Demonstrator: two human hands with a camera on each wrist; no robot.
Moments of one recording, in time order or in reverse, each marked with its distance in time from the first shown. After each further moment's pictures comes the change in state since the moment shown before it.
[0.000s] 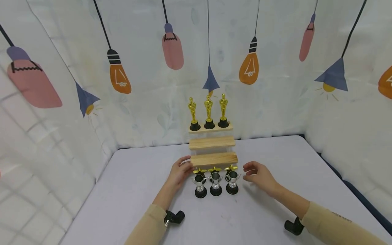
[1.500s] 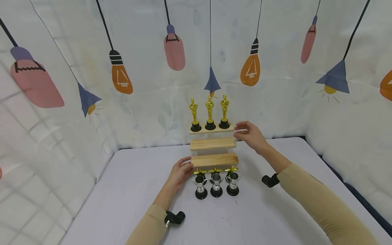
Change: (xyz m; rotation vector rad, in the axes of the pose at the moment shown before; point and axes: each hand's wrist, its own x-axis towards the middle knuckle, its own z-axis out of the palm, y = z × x) left_hand 0.002 -0.001 -0.002 -0.024 -0.014 -0.021; right_hand 0.107 -0.076 -0.037 0.142 -0.011 -0.200
